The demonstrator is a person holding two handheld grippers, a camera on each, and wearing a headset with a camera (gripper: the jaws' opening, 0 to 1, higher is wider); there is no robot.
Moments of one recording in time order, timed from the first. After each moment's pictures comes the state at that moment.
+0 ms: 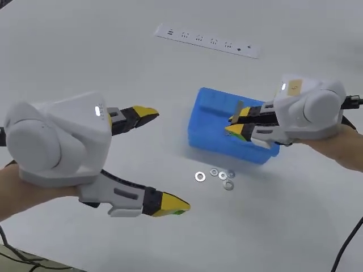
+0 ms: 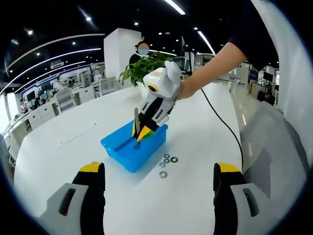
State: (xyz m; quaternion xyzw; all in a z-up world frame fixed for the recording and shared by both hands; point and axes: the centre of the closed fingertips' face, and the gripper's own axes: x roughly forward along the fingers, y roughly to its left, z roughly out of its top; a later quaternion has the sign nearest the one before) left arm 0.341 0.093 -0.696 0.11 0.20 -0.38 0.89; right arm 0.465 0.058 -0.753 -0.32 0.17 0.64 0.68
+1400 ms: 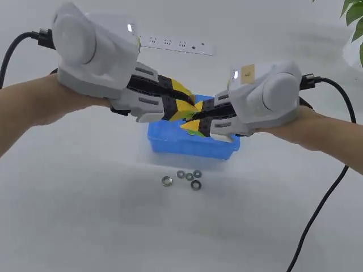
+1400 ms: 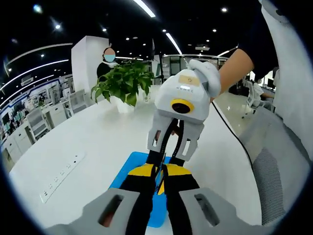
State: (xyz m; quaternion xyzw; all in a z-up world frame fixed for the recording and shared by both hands) left arm 0.442 0.031 -0.664 0.14 0.16 -0.53 0.82; right arm 0.447 0.066 -0.730 -0.31 0.14 0.68 0.65
